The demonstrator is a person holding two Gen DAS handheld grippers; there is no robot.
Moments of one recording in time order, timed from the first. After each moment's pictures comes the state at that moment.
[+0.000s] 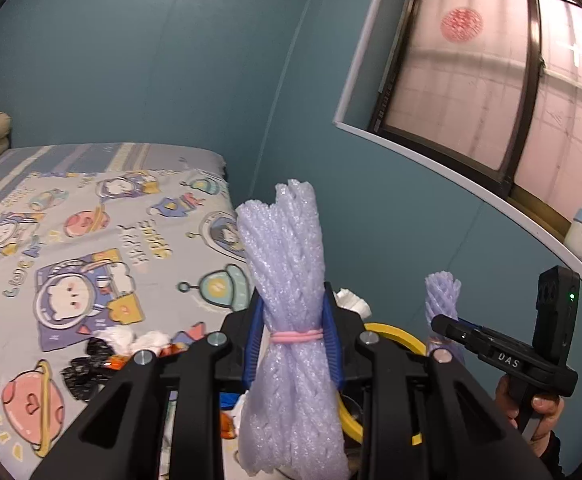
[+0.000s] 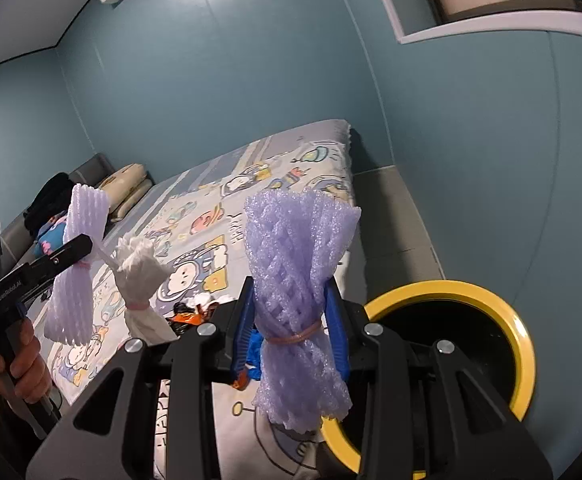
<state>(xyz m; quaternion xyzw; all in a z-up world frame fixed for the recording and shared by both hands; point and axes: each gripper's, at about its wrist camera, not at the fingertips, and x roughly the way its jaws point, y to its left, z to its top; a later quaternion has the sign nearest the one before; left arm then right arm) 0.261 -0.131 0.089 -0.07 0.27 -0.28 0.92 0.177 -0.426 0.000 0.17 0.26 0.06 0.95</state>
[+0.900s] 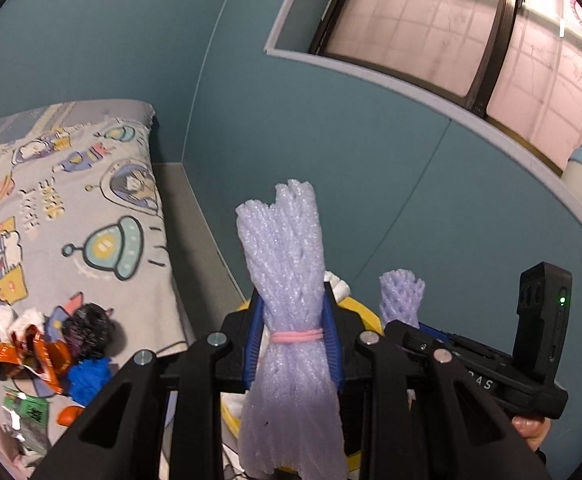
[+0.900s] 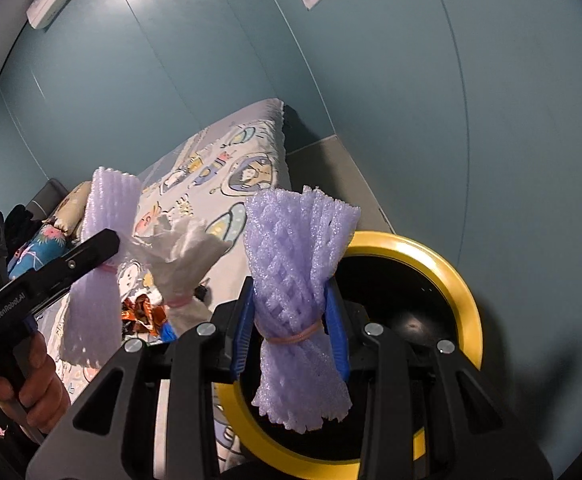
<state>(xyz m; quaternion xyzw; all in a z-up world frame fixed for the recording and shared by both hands) 0.288 -0.287 0.014 -0.04 0.34 -0.37 0.86 0.170 -0.505 -0.065 0.23 0.31 -0.02 0.92</state>
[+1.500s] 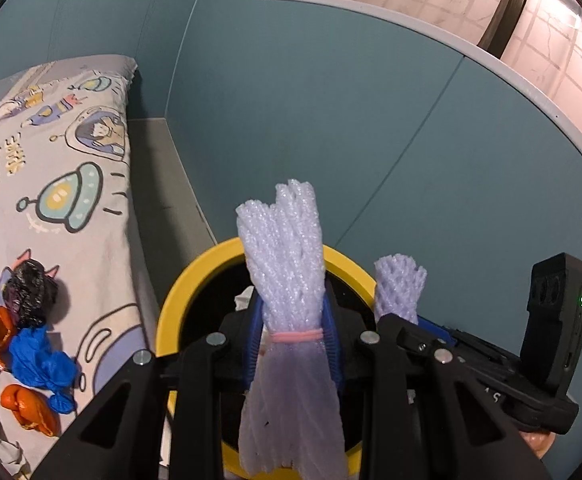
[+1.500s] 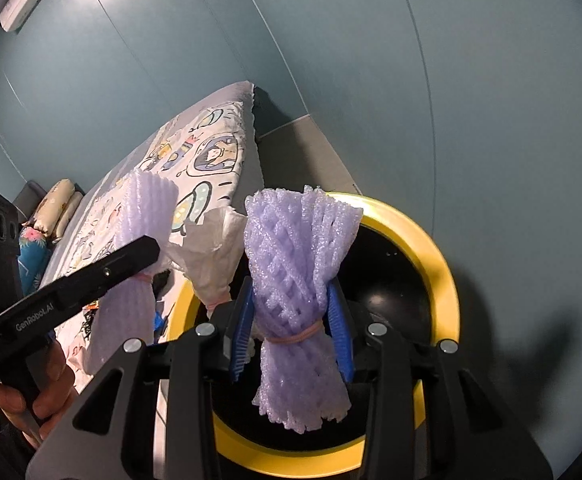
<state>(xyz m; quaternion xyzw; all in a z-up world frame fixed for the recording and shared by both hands) 0.298 -0.339 -0.047 -0.04 0.41 -0.39 0.83 0.160 -0.526 -0.103 0.25 0.34 -0.06 0.91</state>
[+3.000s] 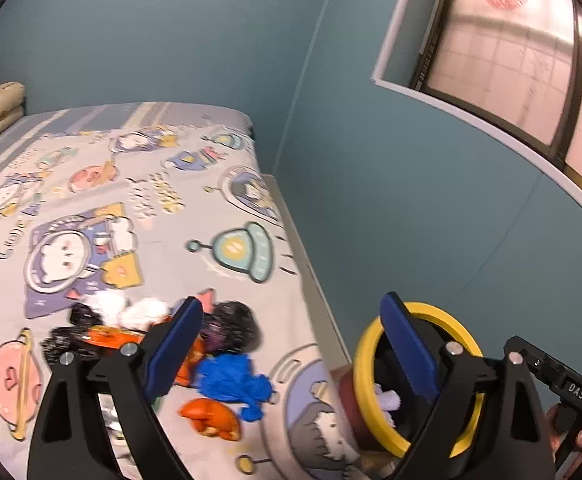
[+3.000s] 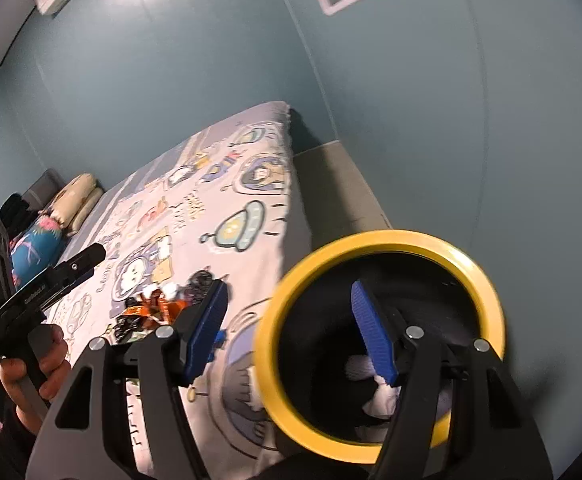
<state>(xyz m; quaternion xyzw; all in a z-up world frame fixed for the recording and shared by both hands) 0.315 -0.151 0.018 -0.06 0.33 -0.22 0.92 0.190 -0.437 -0.045 0.20 0.30 -0.02 0.93</state>
